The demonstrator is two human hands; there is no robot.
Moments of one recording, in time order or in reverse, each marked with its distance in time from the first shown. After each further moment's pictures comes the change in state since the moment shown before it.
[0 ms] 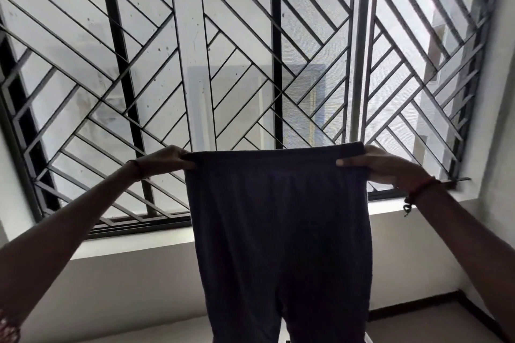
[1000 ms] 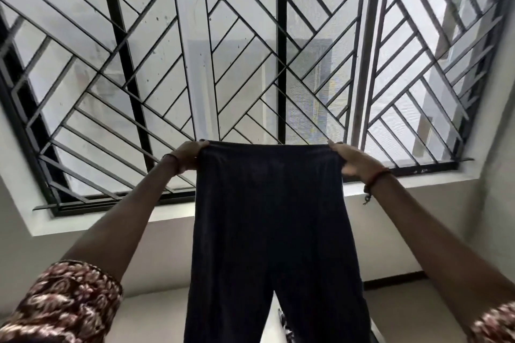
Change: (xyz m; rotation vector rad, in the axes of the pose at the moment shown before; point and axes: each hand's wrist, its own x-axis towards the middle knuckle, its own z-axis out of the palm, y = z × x) left_hand 0.015 -0.003 0.073 -0.614 0.181 -0.455; right_hand 0.046 0.057 0.040 0.216 0.374 0.287
